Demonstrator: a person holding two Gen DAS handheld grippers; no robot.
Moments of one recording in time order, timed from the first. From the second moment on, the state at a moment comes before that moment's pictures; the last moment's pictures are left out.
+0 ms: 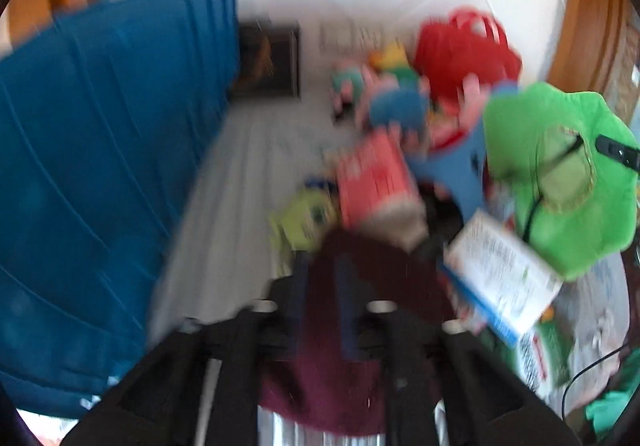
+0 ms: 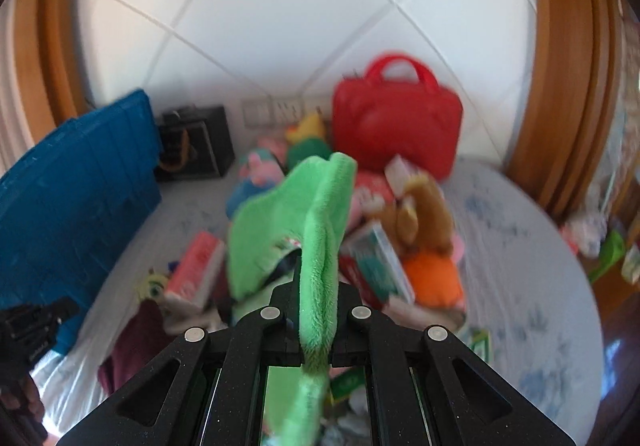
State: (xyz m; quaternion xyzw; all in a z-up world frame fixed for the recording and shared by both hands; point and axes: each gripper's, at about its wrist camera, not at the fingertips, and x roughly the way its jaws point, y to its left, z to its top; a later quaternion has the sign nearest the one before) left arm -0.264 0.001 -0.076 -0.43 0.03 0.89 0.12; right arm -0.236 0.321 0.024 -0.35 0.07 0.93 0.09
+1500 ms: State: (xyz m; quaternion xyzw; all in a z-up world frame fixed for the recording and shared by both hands) left arm -0.279 -0.001 0.034 -0.26 0.02 0.96 0.09; right arm -0.268 0.286 0.100 -0.25 0.03 0.97 0.02
